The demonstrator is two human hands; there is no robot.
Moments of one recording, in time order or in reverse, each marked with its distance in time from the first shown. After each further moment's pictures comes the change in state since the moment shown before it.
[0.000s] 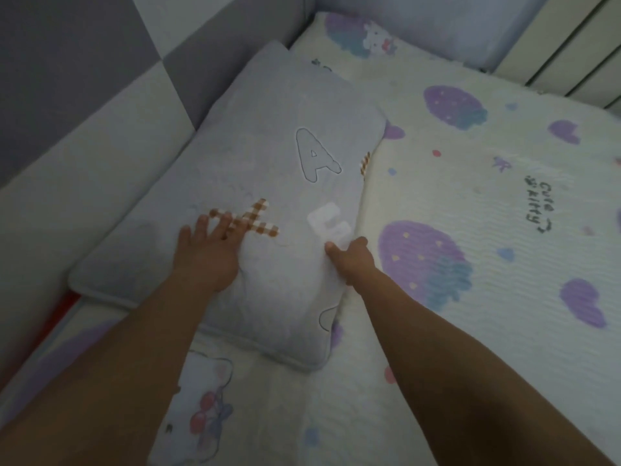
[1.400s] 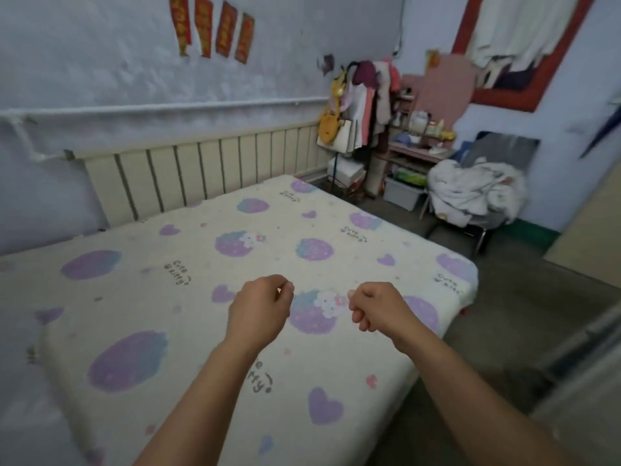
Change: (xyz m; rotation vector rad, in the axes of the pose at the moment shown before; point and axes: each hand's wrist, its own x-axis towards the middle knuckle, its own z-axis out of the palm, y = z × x) left_hand -0.562 0.336 -0.243 -0.629 0.140 1.196; right_hand -0.689 0.211 -0.354 0.586 0.831 0.126
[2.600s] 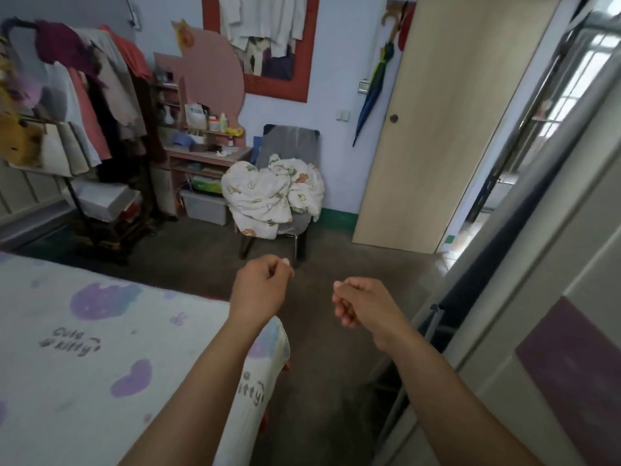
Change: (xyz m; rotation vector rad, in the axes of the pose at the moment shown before) left_hand 0.390 0.508 0.590 -0.458 -0.403 0.260; right_hand 0.310 0.234 -0.638 0.203 0.569 0.210
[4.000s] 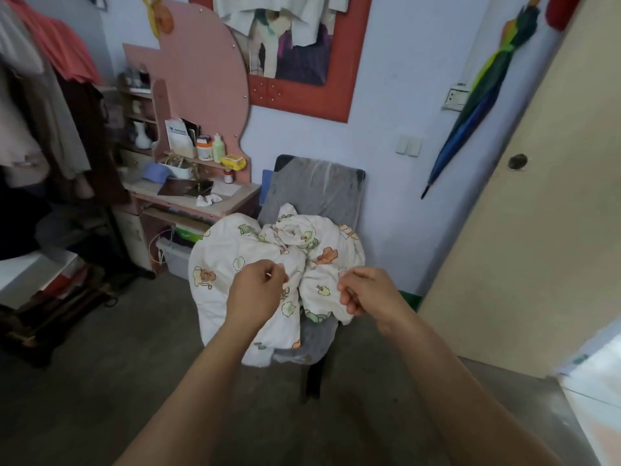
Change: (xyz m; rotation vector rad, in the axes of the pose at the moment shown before) left_hand 0.932 -0.087 0.260 0.043 0.163 -0.080; right_hand 1.006 -0.118 -0.076 0.013 -0.141 -0.046
